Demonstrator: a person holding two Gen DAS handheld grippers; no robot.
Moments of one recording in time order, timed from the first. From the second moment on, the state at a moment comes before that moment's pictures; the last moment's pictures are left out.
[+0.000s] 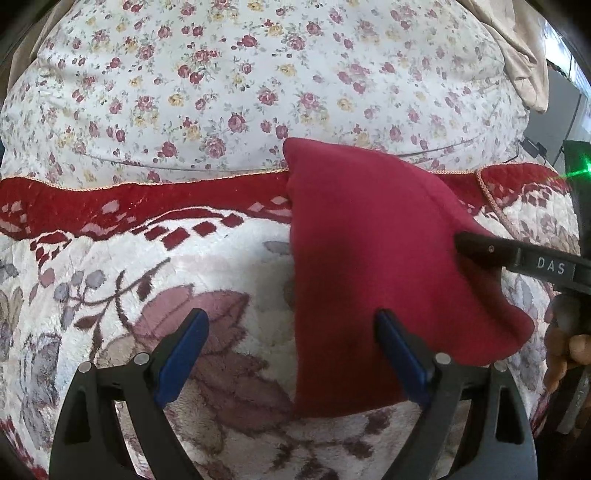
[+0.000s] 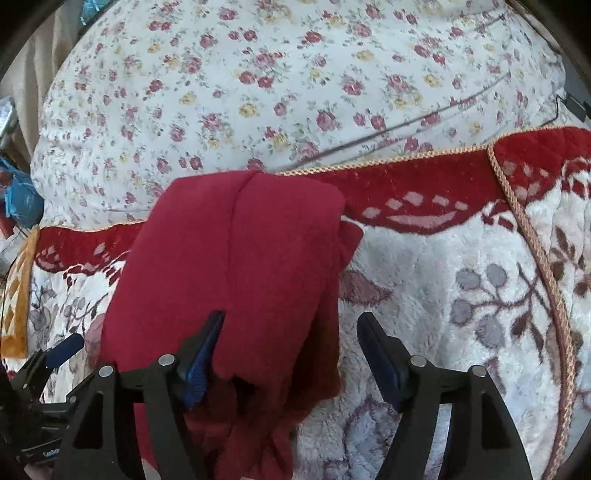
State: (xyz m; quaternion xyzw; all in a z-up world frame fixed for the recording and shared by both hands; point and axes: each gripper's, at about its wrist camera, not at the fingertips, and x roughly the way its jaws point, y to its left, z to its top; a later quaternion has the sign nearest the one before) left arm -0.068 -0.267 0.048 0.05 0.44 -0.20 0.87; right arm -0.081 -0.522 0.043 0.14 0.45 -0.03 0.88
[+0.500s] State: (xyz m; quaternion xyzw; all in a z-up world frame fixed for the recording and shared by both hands) left arm -0.013 -0.296 0.041 -0.03 0.49 -0.30 0.81; right arm -0.063 -0.558 0.011 0.27 0.42 0.08 0.86
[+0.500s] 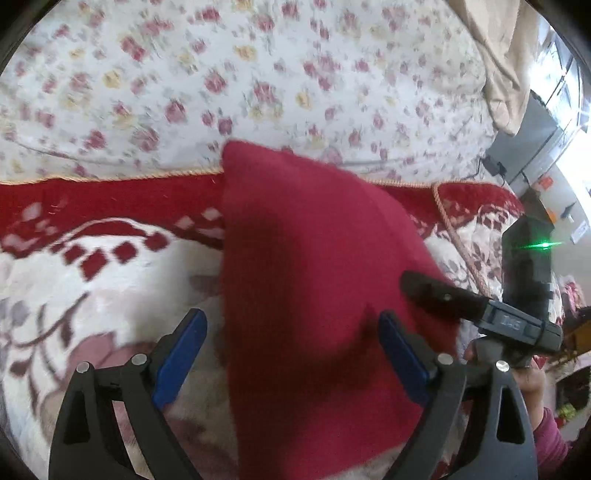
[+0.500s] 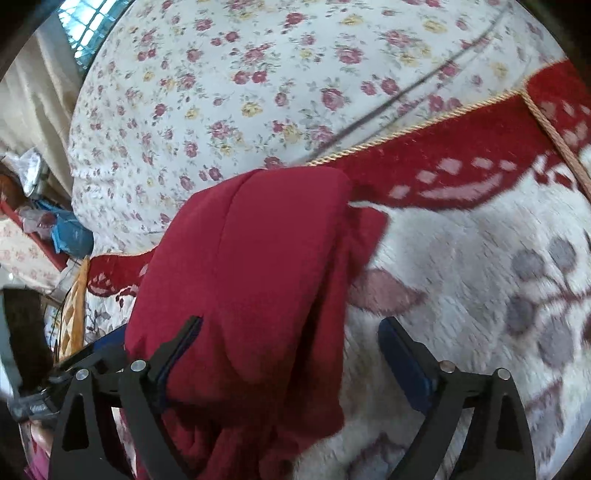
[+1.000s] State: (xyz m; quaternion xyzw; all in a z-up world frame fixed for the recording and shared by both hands) left arm 0.002 -0.297 0.036 -0.07 0.53 -0.35 0.77; right arm -0.062 -0.525 0.042 0.22 0.39 0.12 0.89
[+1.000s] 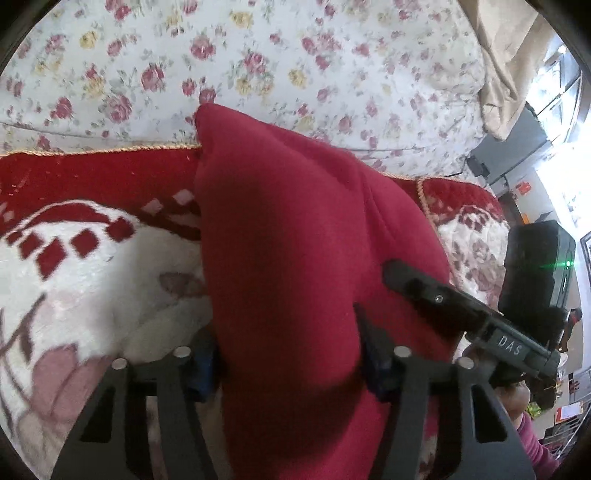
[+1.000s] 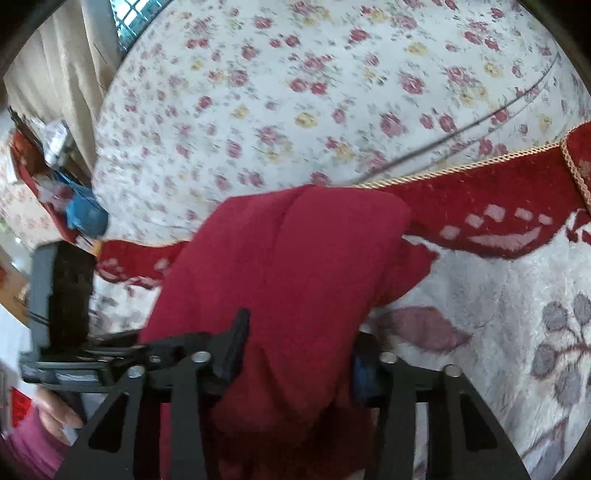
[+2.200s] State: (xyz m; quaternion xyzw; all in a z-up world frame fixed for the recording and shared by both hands) left arm -0.077 -0.193 0.054 0.00 0.44 -0.13 0.89; right arm -0.166 -0.348 0.056 -0.05 0.43 0.12 0.89
